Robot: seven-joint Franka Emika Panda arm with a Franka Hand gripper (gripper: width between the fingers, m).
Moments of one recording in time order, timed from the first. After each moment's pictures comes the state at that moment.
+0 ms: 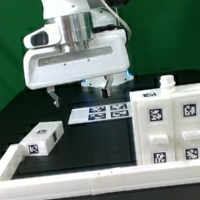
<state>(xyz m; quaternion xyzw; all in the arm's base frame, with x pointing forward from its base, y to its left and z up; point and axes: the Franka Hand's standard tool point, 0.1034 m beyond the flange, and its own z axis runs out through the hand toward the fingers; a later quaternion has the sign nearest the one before) 0.501 -0.071 0.098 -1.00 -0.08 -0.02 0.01</state>
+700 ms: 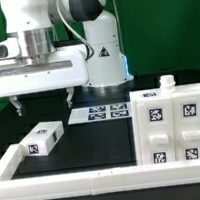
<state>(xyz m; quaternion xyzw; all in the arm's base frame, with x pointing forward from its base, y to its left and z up) 0.468 -0.157 0.079 -1.00 -0.03 -0.02 0.00</state>
